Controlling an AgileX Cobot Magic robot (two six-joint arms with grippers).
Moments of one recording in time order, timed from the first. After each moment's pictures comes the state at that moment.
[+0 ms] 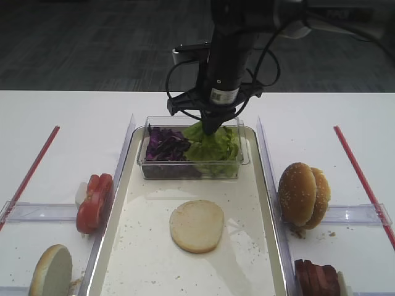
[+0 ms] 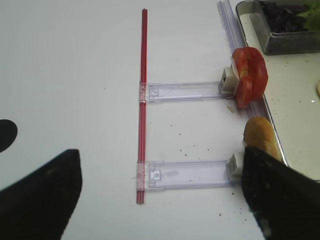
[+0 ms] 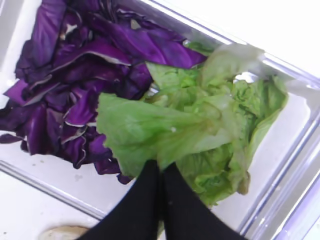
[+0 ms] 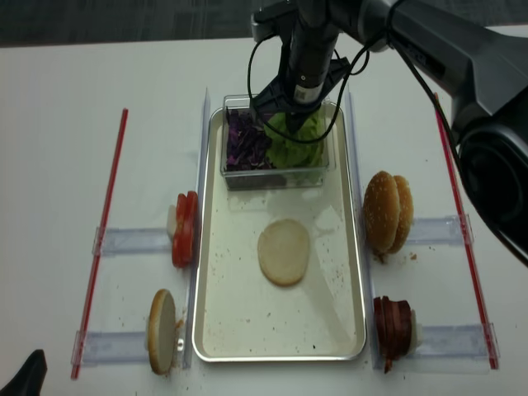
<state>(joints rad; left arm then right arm) 0.03 -0.02 -0.49 0.02 1.19 -0.03 0.46 2.20 -1.91 0.15 1.12 0.01</state>
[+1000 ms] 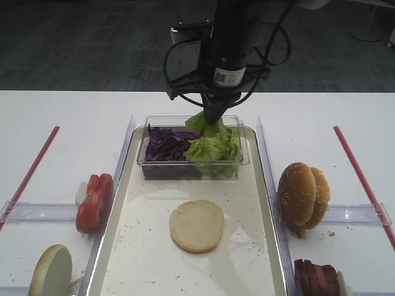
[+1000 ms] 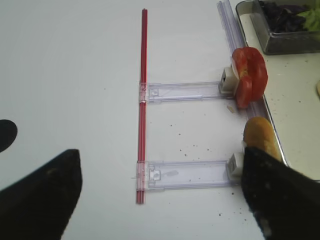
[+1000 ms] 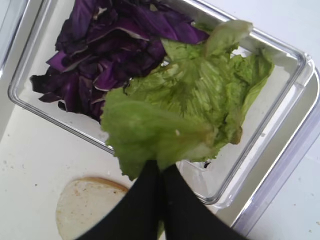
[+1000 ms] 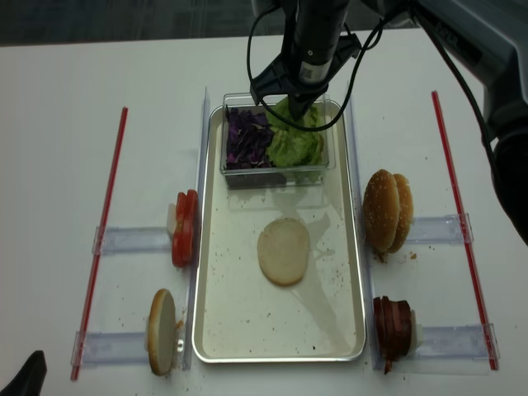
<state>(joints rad) 0.03 -0.02 -0.49 0.02 1.19 -0.03 0.48 2.10 -1.91 0.15 1.23 0.01</state>
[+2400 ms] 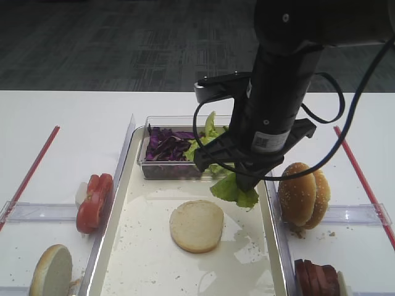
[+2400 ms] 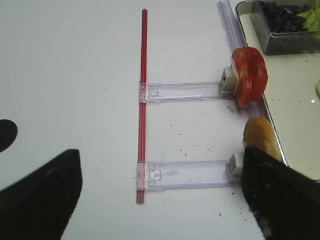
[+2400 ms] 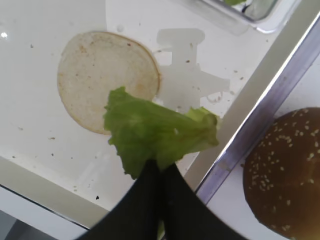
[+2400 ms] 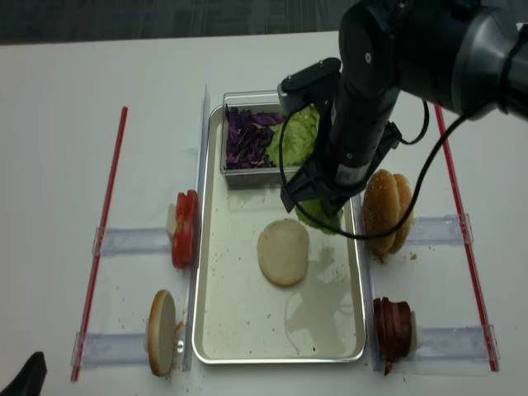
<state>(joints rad) 0.03 -0.02 -0.49 0.02 1.19 -0.03 0.56 1.75 -1.29 0.16 1.07 0.05</state>
